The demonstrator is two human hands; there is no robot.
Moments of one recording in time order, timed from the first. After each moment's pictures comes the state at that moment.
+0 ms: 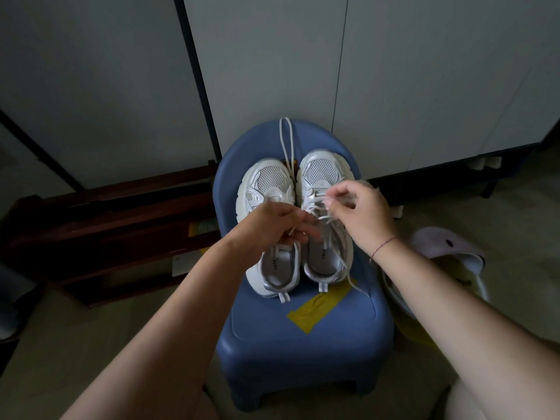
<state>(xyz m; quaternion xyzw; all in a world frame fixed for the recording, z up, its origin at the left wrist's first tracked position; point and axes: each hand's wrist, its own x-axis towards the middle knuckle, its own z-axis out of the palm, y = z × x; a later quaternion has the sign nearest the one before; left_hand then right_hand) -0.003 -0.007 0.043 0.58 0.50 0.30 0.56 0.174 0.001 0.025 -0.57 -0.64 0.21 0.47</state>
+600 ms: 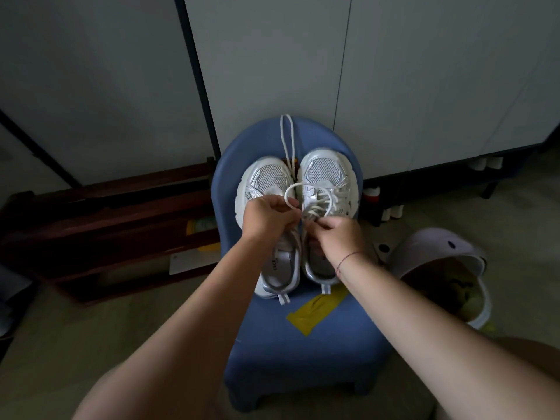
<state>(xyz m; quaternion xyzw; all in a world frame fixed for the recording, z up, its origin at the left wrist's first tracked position) 0.012 0.014 0.016 0.47 0.59 0.46 0.47 0.132 -0.005 -0.010 -0.66 -0.49 0.37 0.43</state>
